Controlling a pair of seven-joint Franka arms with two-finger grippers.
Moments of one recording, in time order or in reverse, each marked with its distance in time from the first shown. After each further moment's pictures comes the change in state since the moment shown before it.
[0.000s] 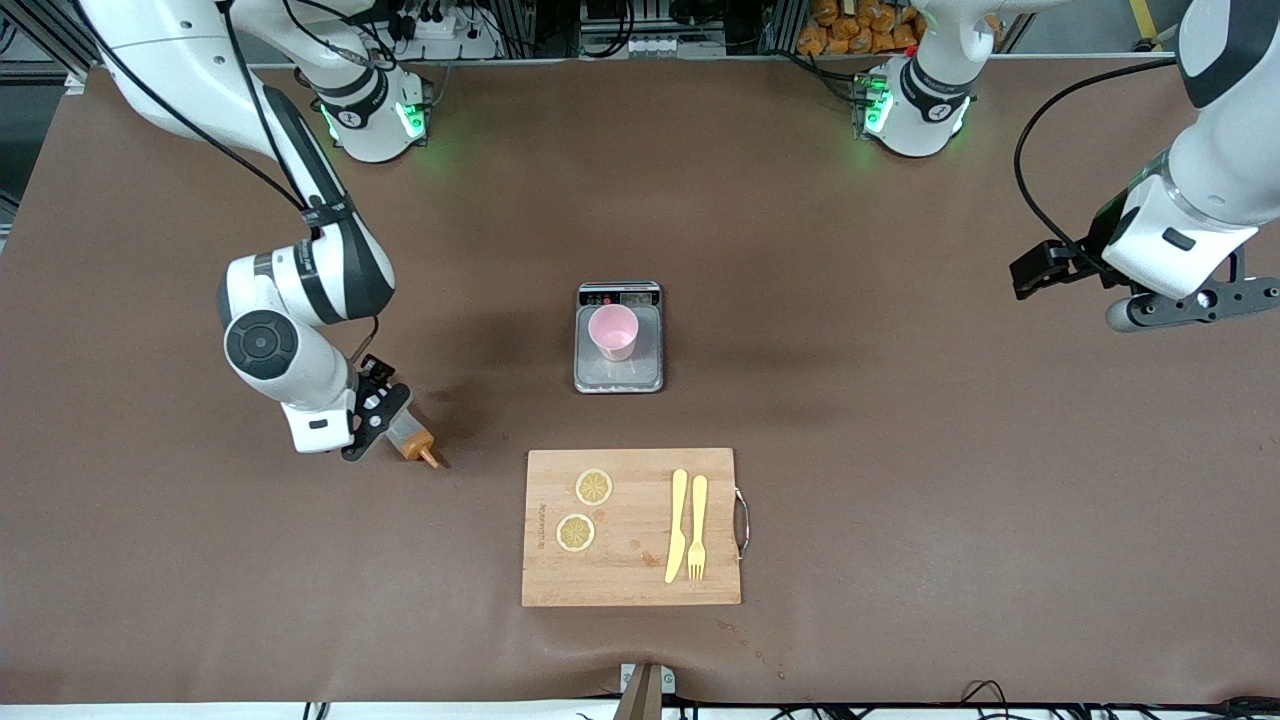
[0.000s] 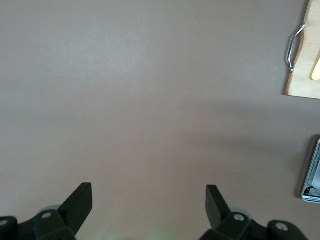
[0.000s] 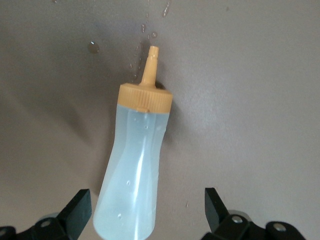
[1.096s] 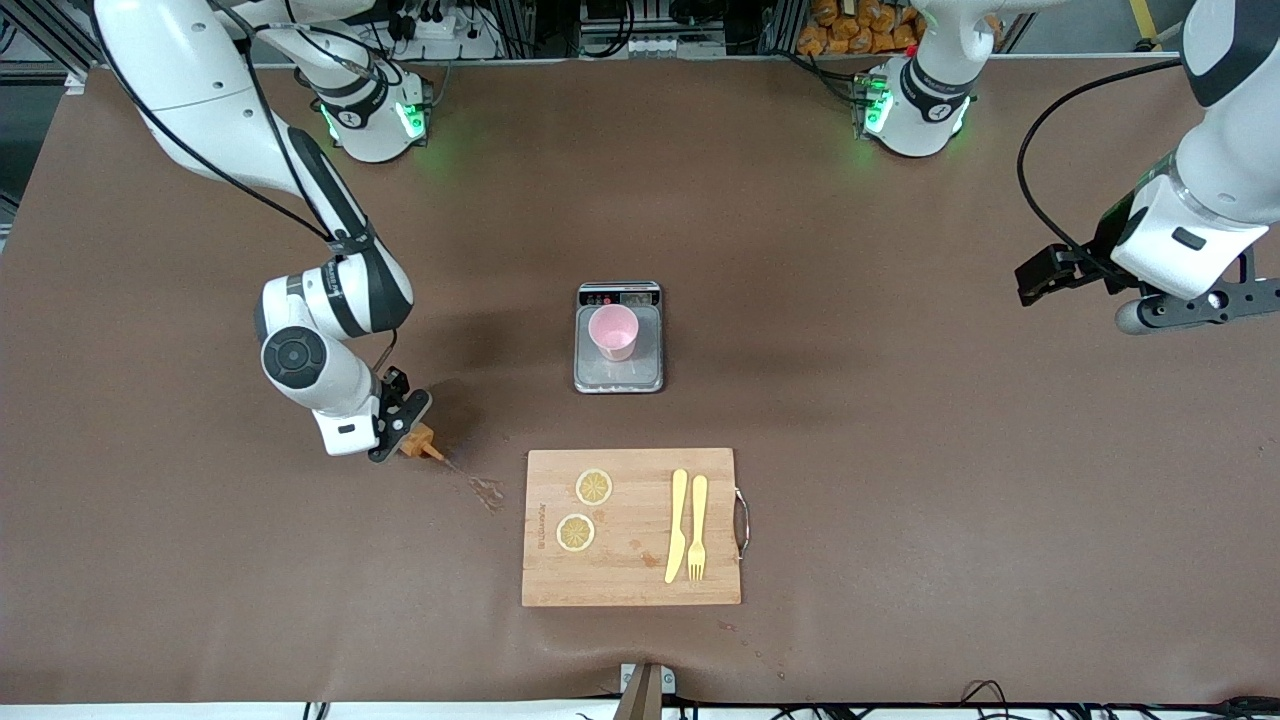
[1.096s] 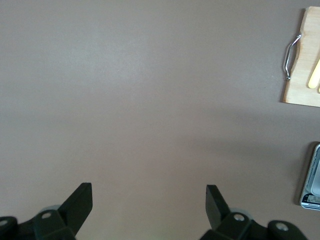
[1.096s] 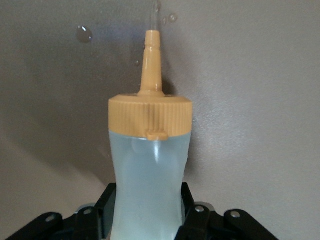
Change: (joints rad) left arm 0.003 -0.005 0.003 -0.005 0.000 0.020 0.000; right arm -0.006 0.088 0.000 -0.045 0.014 0.148 -0.010
